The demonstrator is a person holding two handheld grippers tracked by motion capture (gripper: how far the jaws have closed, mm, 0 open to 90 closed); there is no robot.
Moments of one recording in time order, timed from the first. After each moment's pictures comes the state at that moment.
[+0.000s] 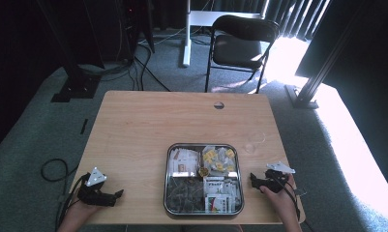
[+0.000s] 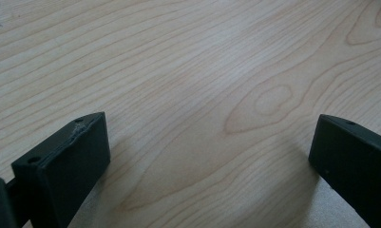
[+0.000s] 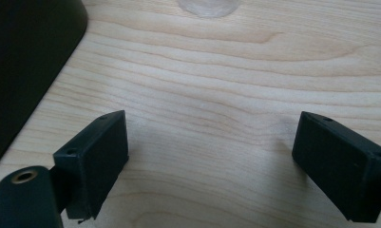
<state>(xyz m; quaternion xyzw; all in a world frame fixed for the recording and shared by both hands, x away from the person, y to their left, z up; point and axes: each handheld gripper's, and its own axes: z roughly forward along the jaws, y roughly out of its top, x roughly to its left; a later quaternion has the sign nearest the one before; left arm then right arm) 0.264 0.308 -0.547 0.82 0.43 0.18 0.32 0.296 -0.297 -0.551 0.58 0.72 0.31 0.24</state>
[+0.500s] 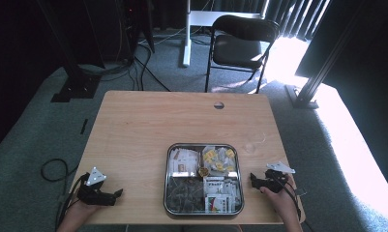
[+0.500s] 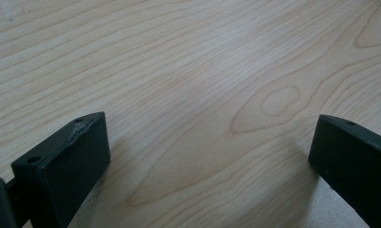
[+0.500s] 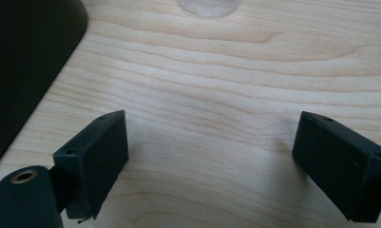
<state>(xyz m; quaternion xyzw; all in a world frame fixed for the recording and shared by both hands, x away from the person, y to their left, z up) 0.264 0.308 -0.547 0.82 0.44 0.18 0.32 0.296 -0.297 -0.551 0.58 0.72 0.31 0.24</state>
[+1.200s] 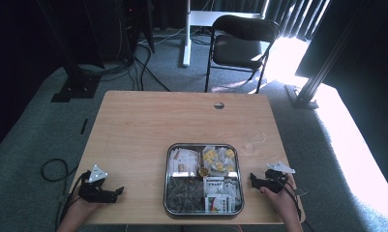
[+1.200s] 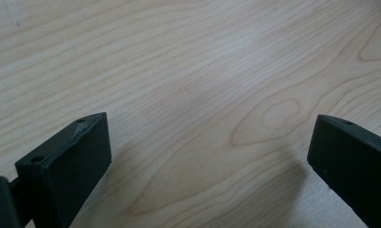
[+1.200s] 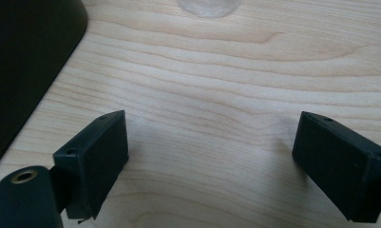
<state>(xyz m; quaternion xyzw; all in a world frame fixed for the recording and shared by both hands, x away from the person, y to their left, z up) 0.268 0.302 -0.539 0.82 0.46 0.18 0.31 0.296 -0.297 -0.551 0.58 0.72 0.31 0.24</state>
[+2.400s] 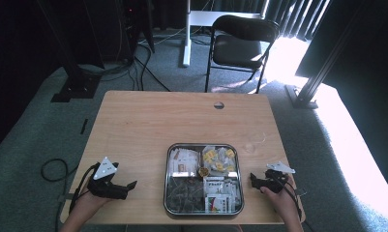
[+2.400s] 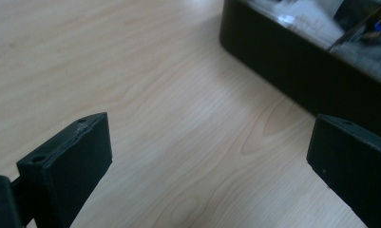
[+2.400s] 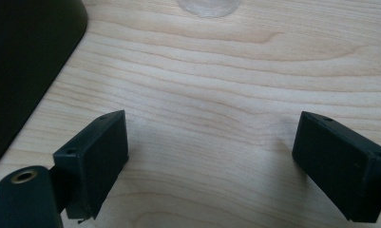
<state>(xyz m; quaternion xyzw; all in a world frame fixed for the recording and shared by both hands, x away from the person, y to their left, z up) 0.267 0.260 -0.486 0.82 0.38 0.18 0.39 0.296 -0.297 -0.551 0.58 0.72 0.31 0.24</state>
